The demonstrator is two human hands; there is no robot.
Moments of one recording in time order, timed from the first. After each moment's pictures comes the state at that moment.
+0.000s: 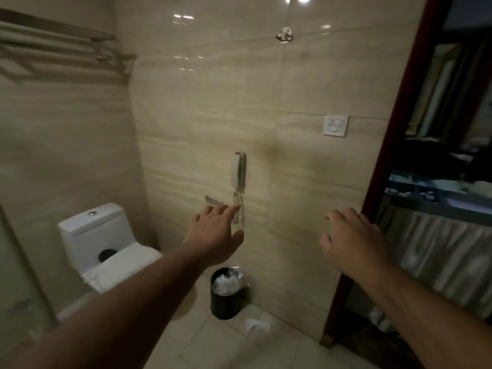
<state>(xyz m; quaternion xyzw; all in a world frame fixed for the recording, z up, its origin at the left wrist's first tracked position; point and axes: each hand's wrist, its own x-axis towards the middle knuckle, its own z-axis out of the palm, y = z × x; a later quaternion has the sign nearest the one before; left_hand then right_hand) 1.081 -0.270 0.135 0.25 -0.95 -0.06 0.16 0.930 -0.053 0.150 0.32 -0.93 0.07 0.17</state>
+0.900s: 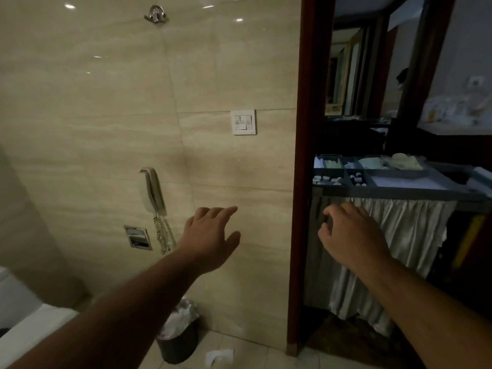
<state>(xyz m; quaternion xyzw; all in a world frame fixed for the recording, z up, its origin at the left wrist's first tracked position) 0.799 -0.206 0.130 0.11 -0.98 -0.06 0.15 0.685 0.044 0.128 0.19 -0.96 0.14 0.16</state>
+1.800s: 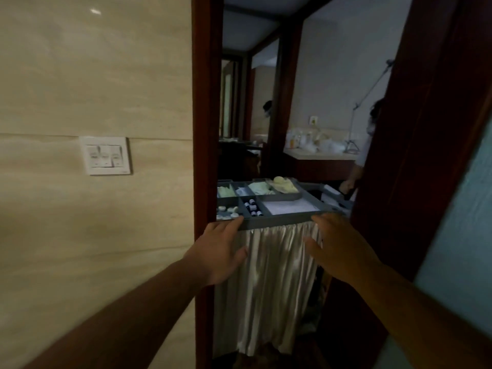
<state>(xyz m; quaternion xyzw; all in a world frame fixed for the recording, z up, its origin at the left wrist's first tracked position) 0.507 -0.142 0.137 -0.21 -0.95 -0.21 0.10 0.531 0.120 0.165 0.00 -0.98 0.09 0.16</state>
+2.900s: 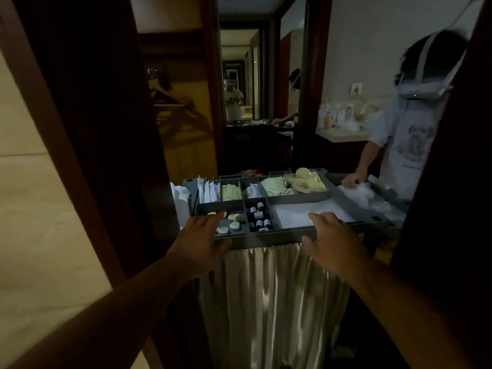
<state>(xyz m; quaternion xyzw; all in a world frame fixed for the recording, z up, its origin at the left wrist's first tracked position) 0.272 -0.048 0.117 -0.04 -0.98 -0.15 0.09 0.247 0.235 0.116 0.06 -0.98 0.15 0.08</state>
